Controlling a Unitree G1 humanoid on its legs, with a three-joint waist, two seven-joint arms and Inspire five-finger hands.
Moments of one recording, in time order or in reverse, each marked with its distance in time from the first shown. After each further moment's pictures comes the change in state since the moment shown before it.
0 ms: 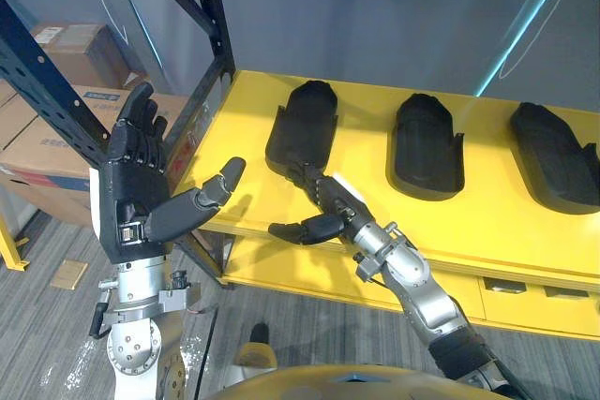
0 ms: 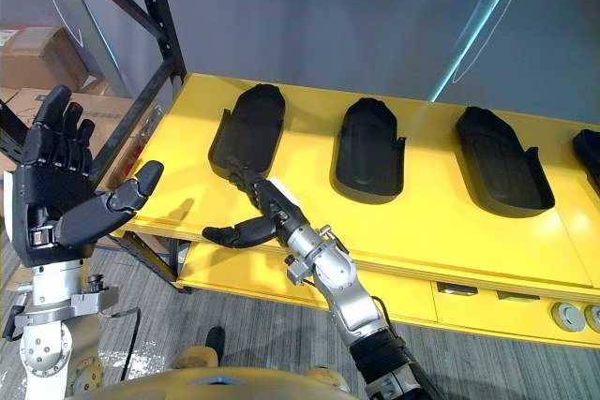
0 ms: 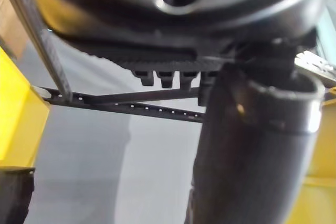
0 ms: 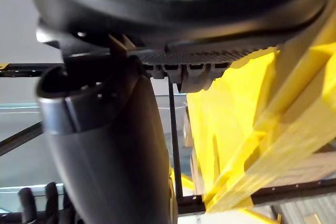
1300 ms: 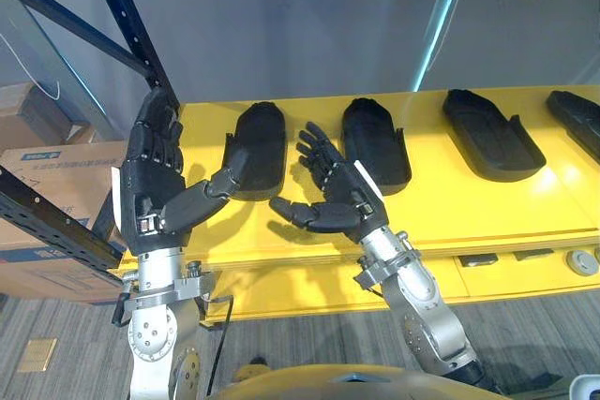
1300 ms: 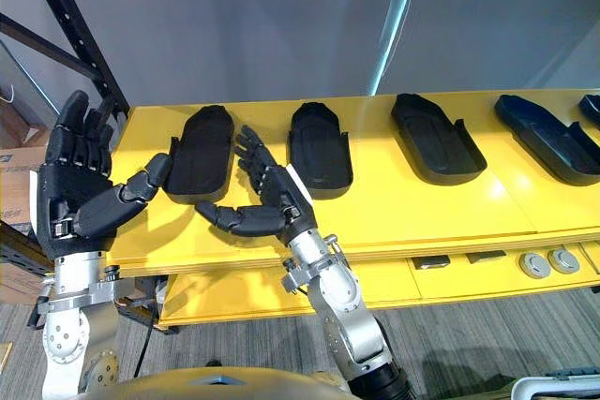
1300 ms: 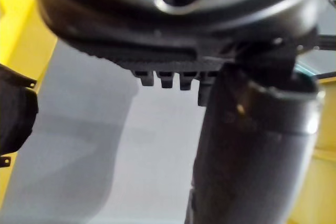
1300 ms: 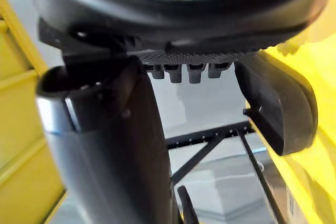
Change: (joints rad) left arm -0.047 -0.005 -0.088 0.035 -0.035 0.052 0.085; right arm 0.167 0.069 0.005 -0.290 0.080 0.009 -0.274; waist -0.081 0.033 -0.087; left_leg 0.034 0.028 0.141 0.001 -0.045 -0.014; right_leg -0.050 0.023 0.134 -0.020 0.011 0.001
